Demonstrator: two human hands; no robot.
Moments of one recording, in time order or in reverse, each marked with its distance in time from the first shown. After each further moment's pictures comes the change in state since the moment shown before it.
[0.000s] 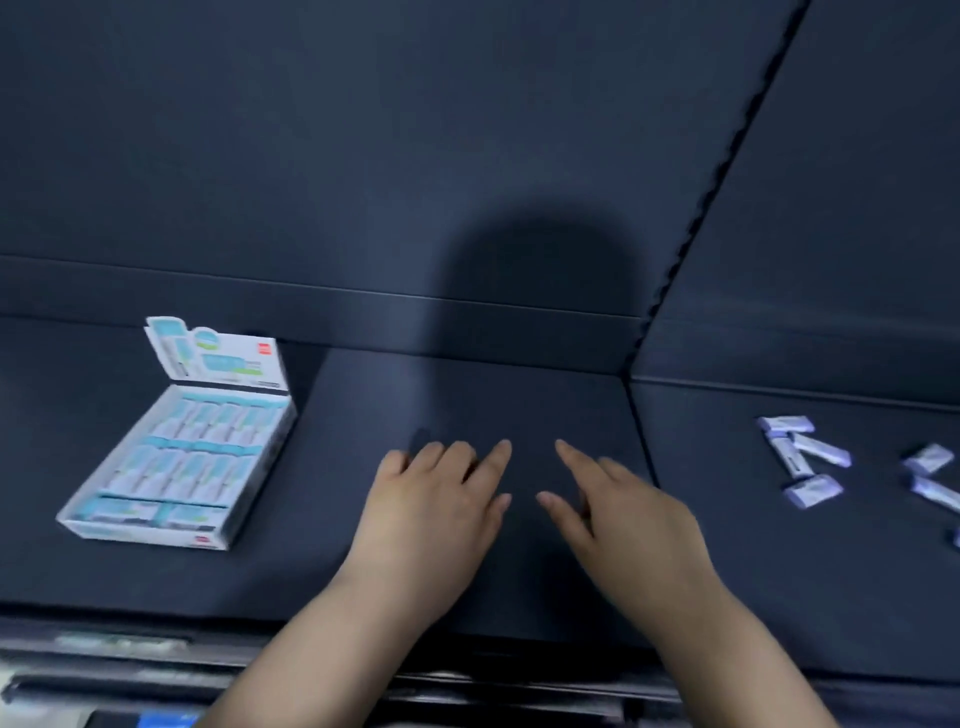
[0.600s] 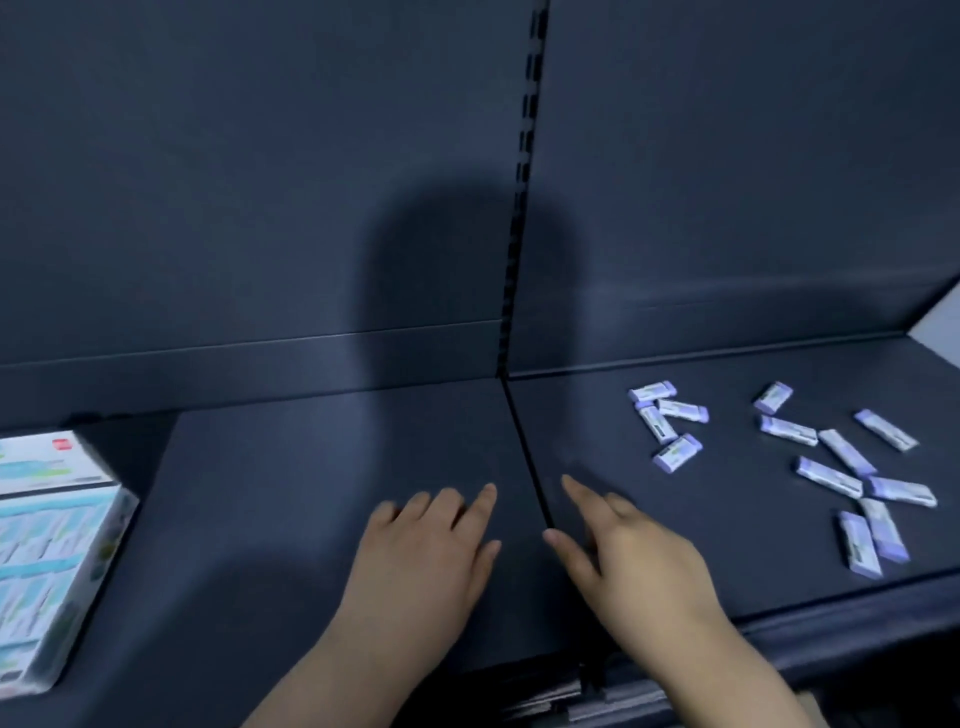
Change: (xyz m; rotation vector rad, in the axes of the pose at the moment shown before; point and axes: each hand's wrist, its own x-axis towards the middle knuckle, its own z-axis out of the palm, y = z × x) left_hand 0.035 0.080 0.004 -0.087 -0.237 0.210; right_hand -0.048 0.083 -0.013 0.072 0.031 0.291
